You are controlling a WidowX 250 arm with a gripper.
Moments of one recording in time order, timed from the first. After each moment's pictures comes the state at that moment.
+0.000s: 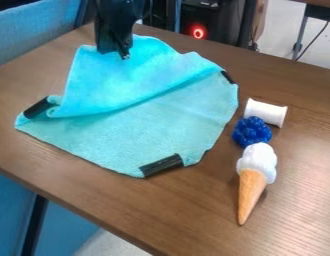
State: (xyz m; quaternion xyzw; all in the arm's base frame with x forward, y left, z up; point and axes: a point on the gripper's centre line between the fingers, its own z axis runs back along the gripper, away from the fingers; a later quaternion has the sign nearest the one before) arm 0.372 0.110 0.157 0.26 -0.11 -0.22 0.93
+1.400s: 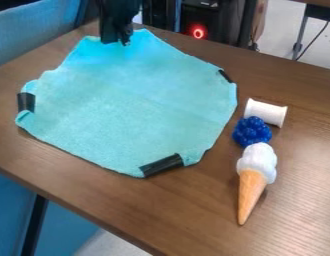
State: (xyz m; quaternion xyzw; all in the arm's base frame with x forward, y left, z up) arm 0.444 0.169 0.128 0.25 -0.07 -0.19 0.95
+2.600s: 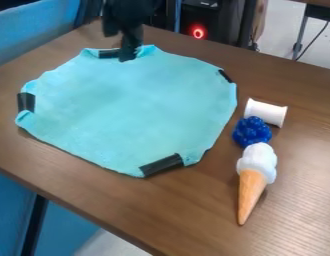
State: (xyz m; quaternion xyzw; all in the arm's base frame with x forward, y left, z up) arm 0.417 0.111 0.146 0.21 -0.10 -0.22 0.95
